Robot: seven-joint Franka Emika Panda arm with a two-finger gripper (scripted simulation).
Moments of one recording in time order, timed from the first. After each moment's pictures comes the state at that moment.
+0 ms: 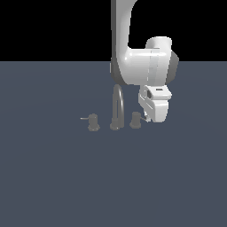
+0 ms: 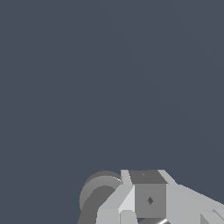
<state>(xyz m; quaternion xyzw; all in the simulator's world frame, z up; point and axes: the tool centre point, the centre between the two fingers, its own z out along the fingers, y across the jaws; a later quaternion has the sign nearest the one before) 0.028 -0.146 0.063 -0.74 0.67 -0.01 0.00</state>
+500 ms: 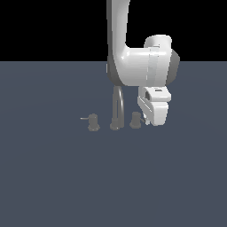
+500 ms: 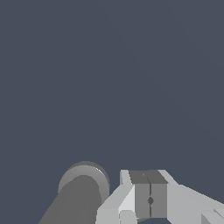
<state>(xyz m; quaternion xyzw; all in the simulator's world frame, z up) 0.005 -0.137 0.064 -0.73 0.68 -0.01 0.00</state>
